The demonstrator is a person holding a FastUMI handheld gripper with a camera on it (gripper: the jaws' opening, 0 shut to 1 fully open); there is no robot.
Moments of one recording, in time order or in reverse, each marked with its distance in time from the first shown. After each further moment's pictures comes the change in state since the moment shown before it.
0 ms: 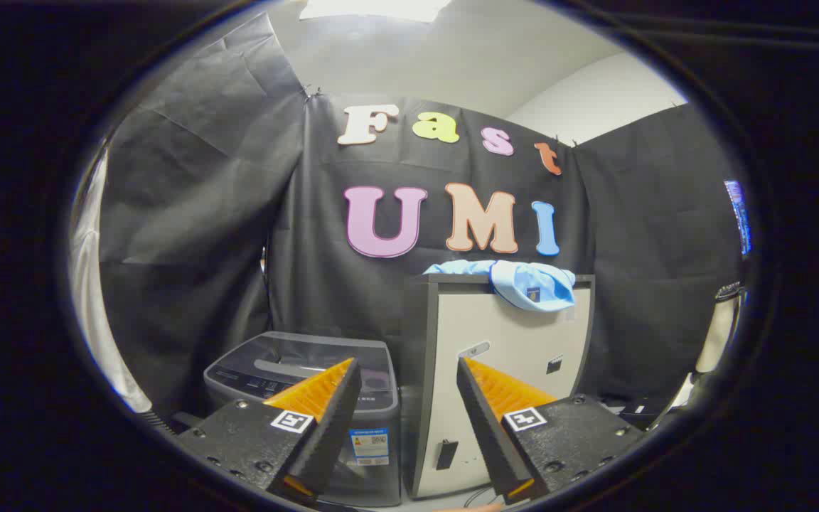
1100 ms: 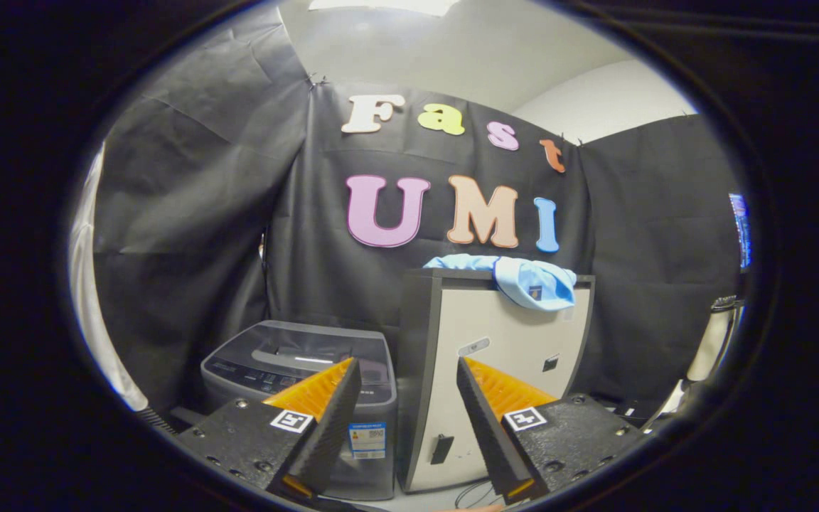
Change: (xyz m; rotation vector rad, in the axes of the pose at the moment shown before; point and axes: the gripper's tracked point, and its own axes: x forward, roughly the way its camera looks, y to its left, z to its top) arm 0.001 0.004 0.002 -0.031 0.039 -0.012
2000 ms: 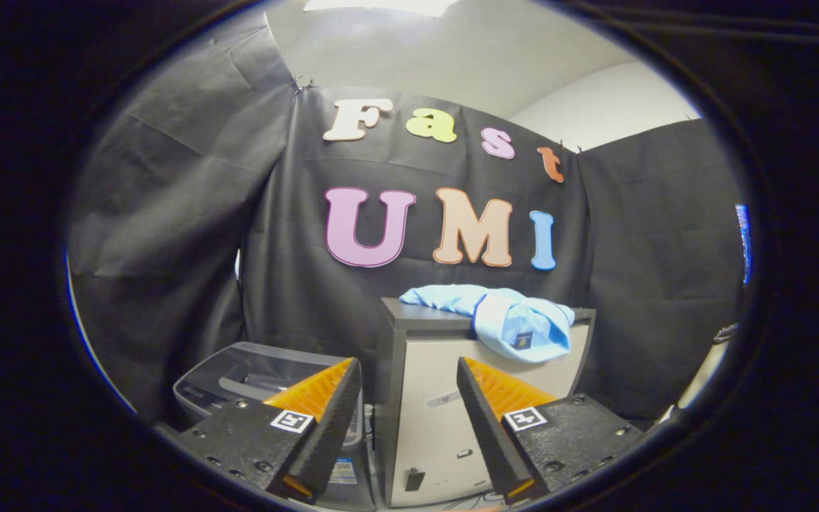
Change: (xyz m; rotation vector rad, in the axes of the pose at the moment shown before) arm 0.082 -0.052 0.059 -0.018 -0.021 -0.009
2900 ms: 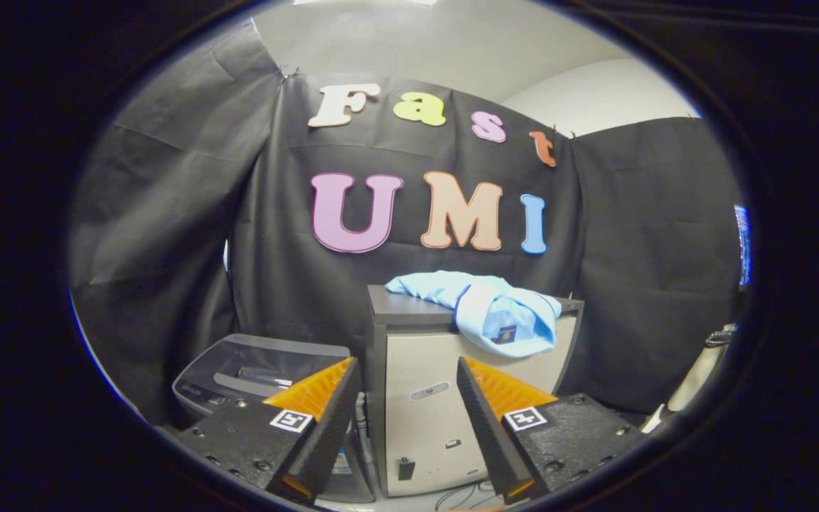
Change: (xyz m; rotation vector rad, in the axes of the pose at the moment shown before) arm -0.011 -0.017 0.003 0.036 0.068 -0.044
